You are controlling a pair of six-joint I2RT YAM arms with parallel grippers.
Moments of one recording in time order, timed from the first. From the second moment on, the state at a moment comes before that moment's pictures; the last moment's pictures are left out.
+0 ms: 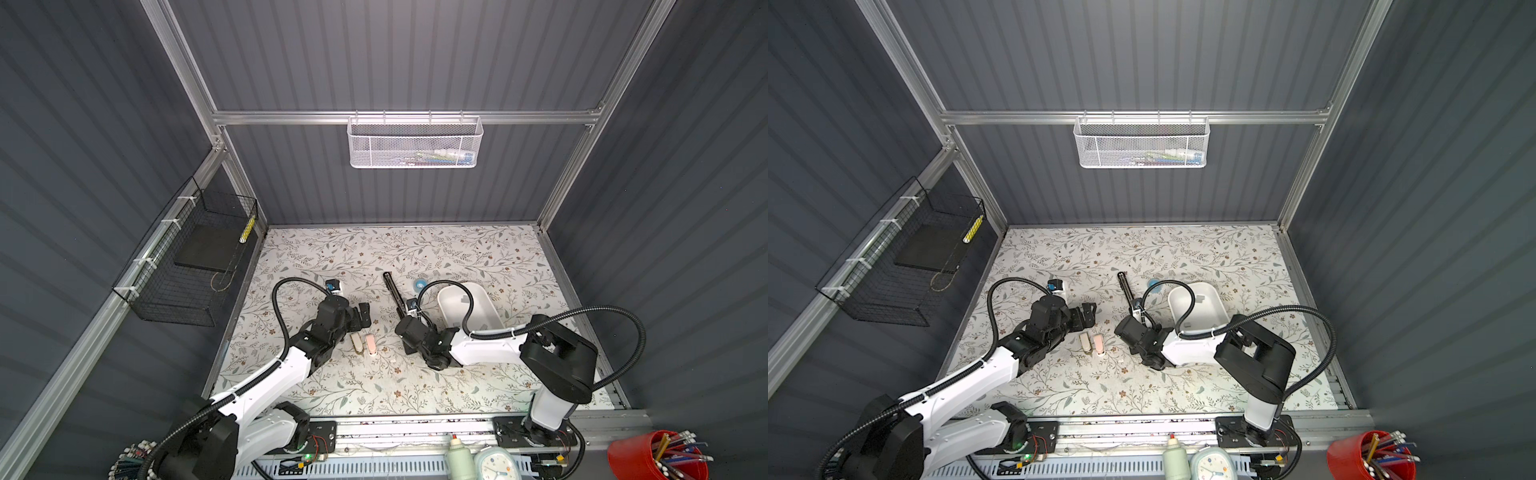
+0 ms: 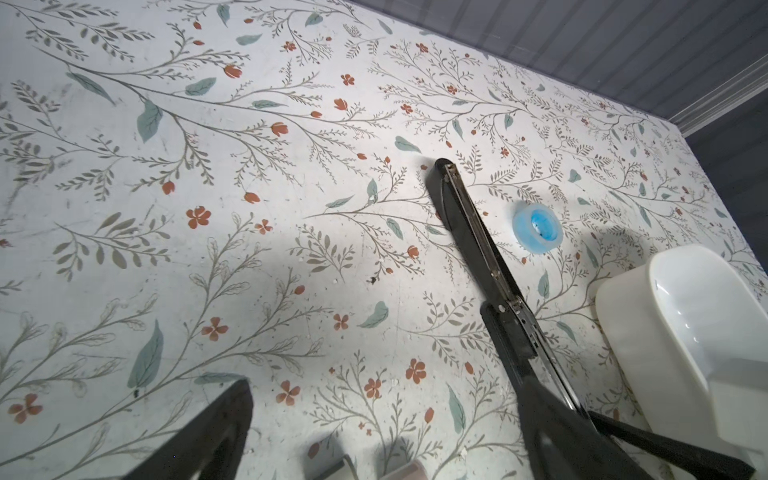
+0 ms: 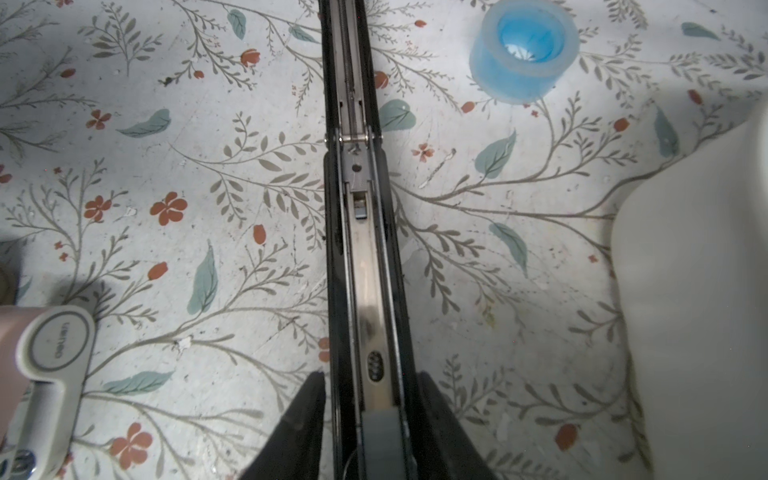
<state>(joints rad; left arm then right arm) -0.55 1.11 0.53 -0.05 -0.16 -0.52 1.04 1.75 0.87 -0.08 0.49 0.59</state>
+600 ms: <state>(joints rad) -0.55 1.29 0.55 0.03 -0.06 -0.52 1.04 1.74 0.81 0.06 0.34 0.61</state>
